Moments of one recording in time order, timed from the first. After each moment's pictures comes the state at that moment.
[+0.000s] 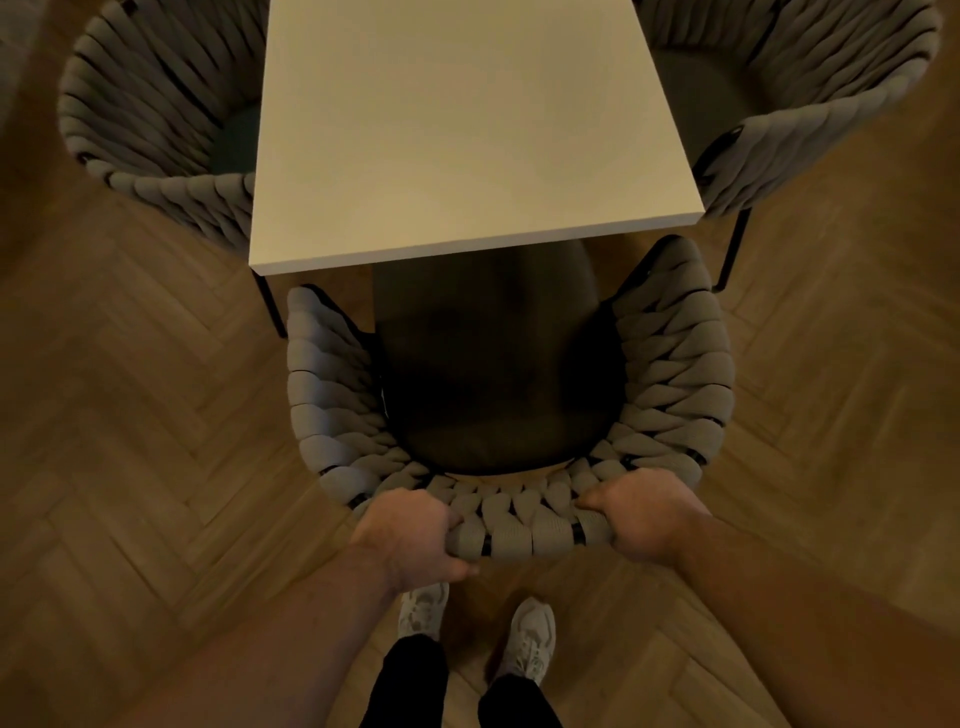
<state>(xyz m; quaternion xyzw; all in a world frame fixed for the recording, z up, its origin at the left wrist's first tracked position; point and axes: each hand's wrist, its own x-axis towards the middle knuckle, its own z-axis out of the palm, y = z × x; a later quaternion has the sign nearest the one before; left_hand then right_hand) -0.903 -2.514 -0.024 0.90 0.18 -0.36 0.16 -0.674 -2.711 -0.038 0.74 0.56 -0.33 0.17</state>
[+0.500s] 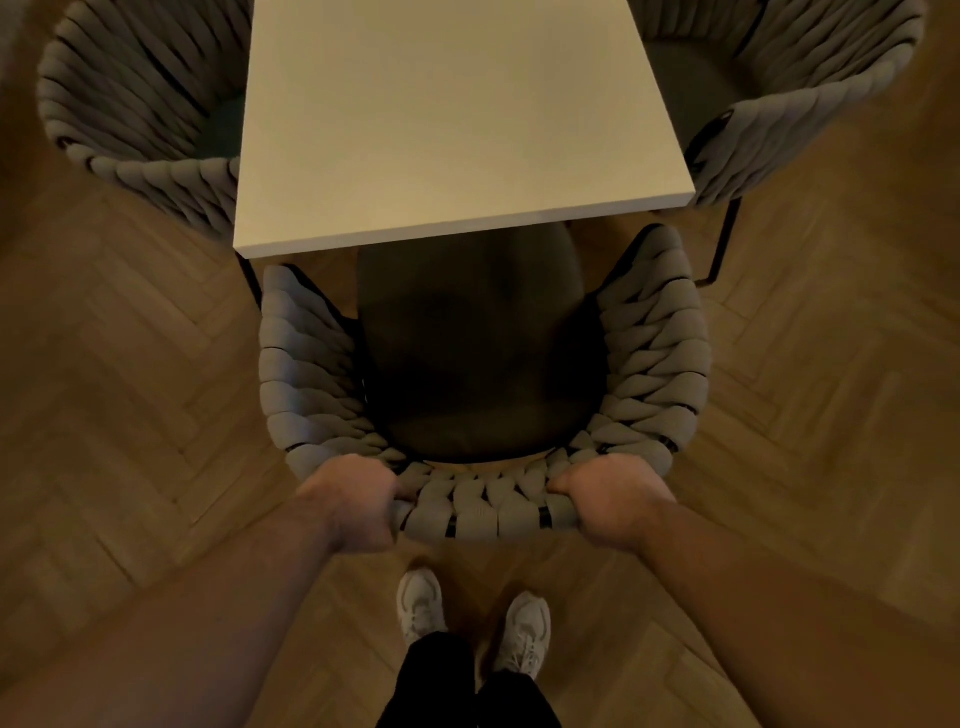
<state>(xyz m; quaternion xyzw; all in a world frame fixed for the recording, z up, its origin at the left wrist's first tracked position) -0.927 -2.468 -0.036 0.89 0.17 -0.40 0.11 -0.700 -2.701 -0.044 0.76 0.56 -0.30 0.13</state>
